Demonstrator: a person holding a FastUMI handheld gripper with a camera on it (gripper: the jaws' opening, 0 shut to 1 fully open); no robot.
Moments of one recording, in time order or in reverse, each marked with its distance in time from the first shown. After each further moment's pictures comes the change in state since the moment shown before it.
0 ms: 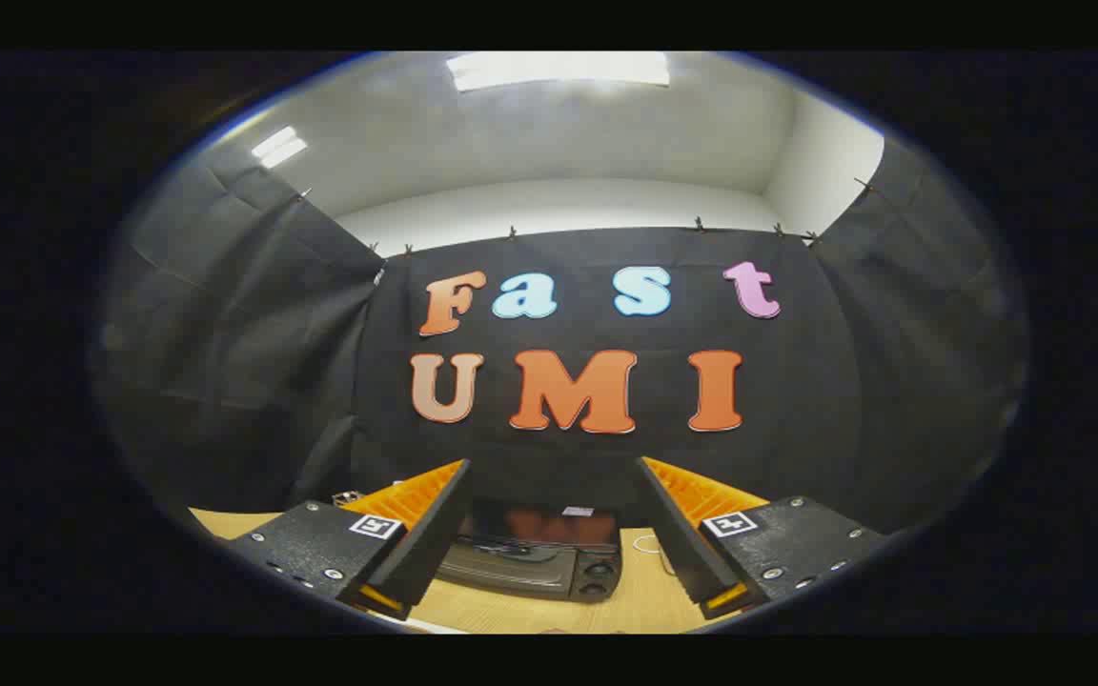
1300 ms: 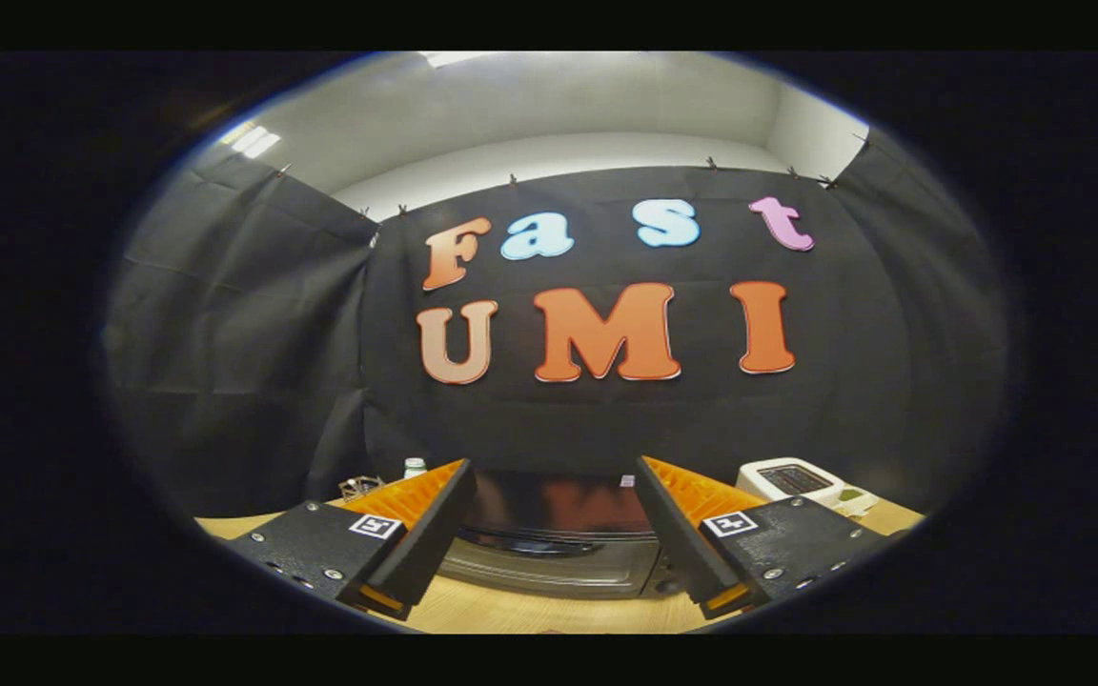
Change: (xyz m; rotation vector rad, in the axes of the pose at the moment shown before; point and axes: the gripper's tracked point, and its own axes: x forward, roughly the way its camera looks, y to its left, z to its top) arm 0.102 0.060 -0.116 0.072 0.198 0.037
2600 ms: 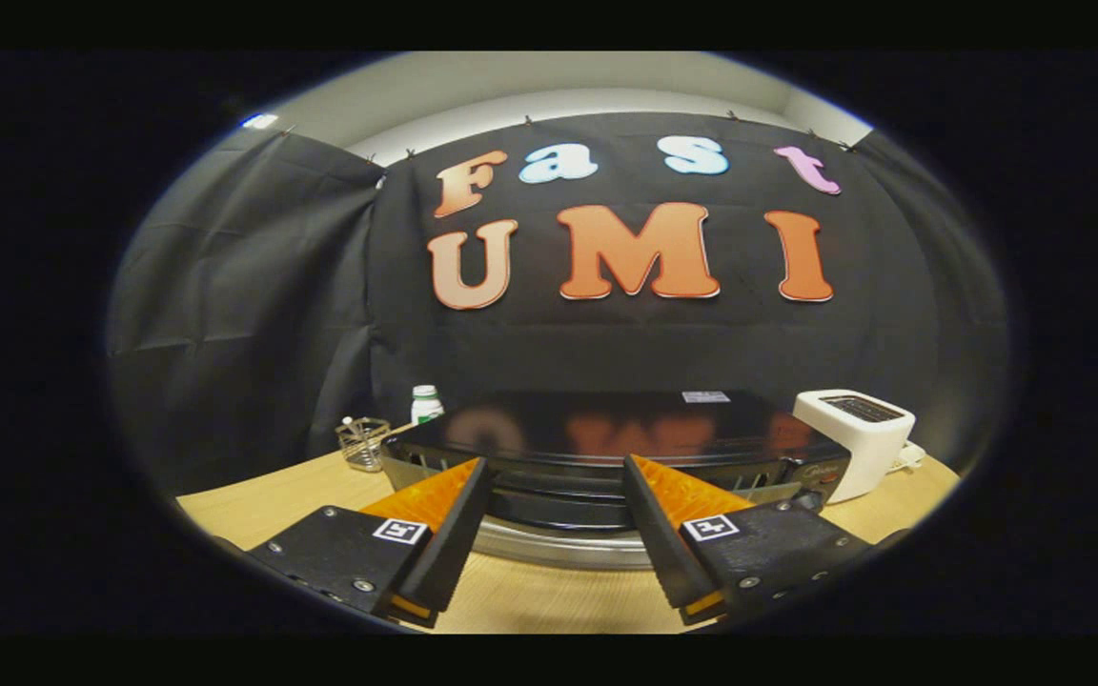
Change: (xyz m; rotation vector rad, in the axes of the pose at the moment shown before) arm 0.013 0.048 -0.110 -0.014 0.184 0.065
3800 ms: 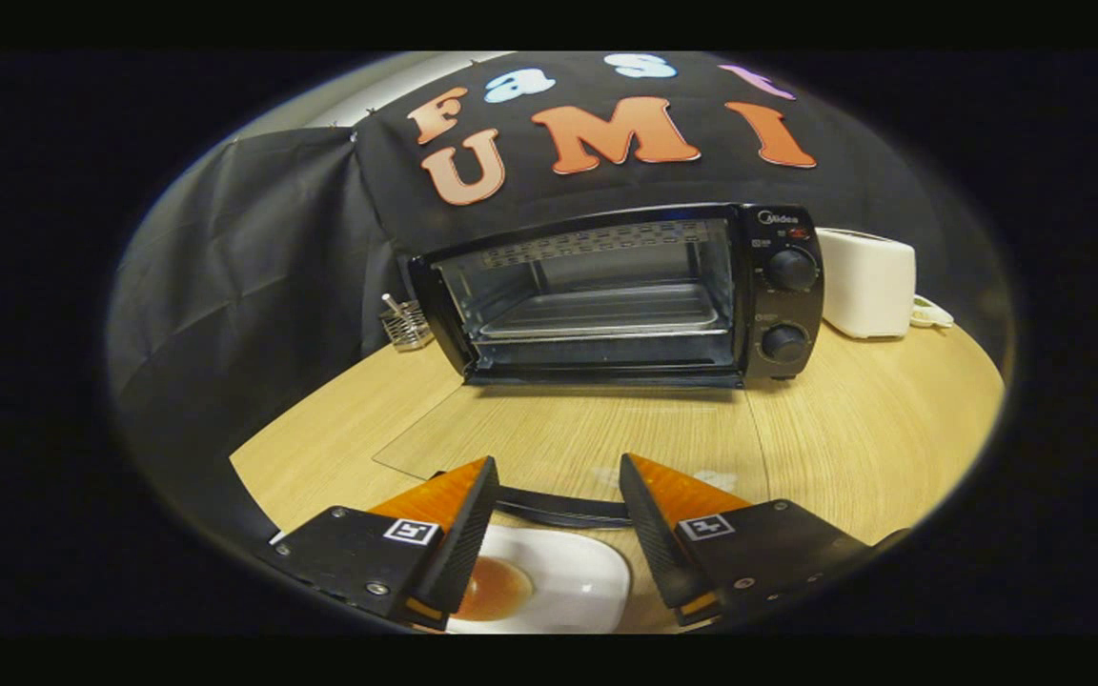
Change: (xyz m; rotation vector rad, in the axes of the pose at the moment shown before) arm -0.105 -0.001 -0.151 0.182 0.415 0.114
